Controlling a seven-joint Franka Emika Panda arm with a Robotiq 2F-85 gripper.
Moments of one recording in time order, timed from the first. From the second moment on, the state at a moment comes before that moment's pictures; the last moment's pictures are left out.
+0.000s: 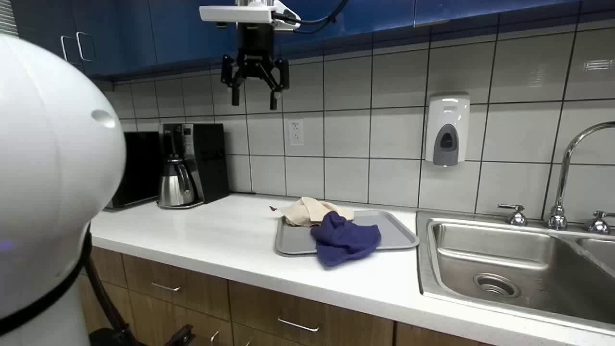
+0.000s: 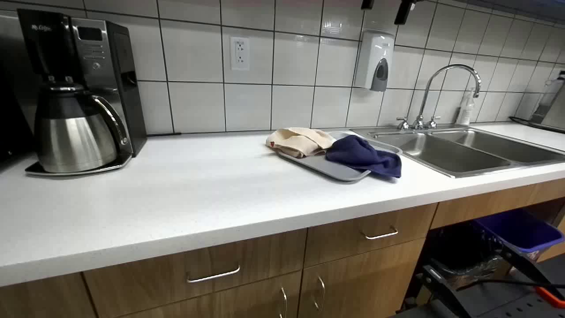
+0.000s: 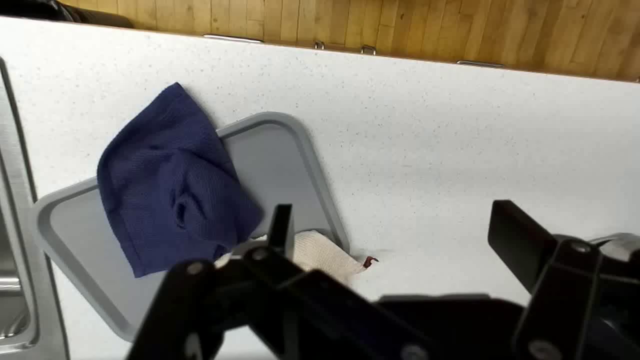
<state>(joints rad) 0.10 -0.39 -0.02 -2.20 0.13 1.88 -0.14</state>
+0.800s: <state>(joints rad) 0.10 -0.39 -0.01 -2.23 0.12 1.90 -0.14</state>
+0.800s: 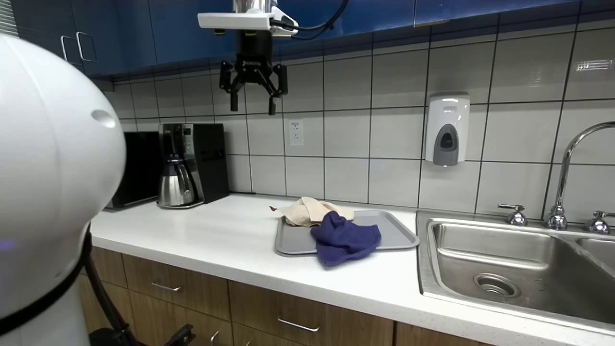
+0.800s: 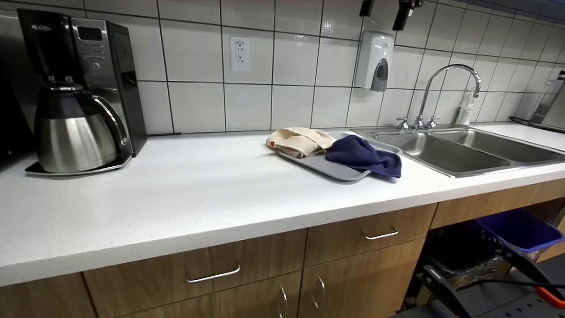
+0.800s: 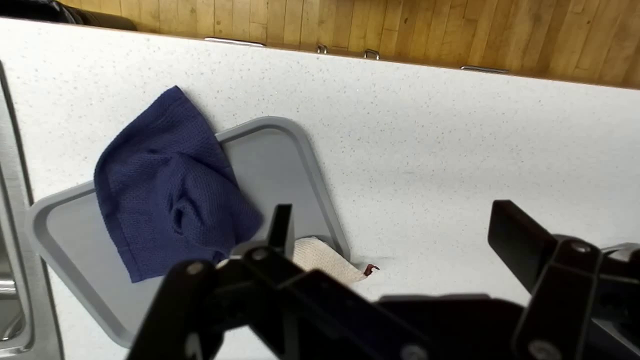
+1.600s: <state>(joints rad) 0.08 -0.39 0.02 -2.40 0.03 2.14 -0.03</state>
